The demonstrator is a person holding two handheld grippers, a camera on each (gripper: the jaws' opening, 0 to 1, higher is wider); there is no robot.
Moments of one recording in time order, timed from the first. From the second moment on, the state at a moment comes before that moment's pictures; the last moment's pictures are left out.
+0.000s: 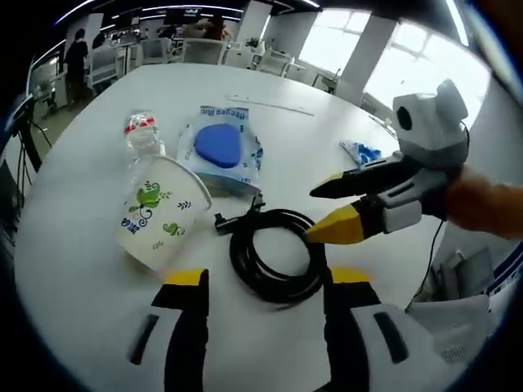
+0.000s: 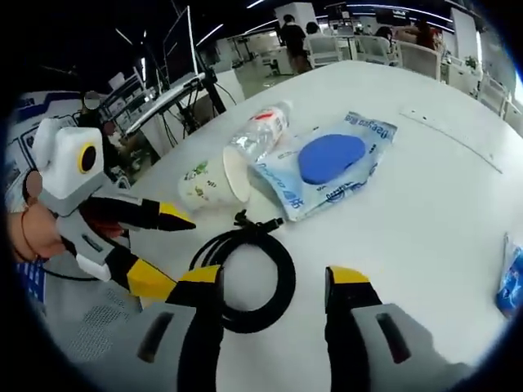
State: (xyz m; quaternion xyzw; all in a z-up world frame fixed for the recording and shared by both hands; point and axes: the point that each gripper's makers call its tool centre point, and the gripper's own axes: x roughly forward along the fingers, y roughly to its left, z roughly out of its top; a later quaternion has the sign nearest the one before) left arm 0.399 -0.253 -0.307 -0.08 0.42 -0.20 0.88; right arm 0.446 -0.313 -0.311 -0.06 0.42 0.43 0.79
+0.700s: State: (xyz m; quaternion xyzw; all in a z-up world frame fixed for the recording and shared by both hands) left arm 0.400 -0.259 -0.335 -0.07 0.45 -0.19 0.87; right arm 0.439 -0.315 -0.342 -0.08 0.46 0.41 0.78
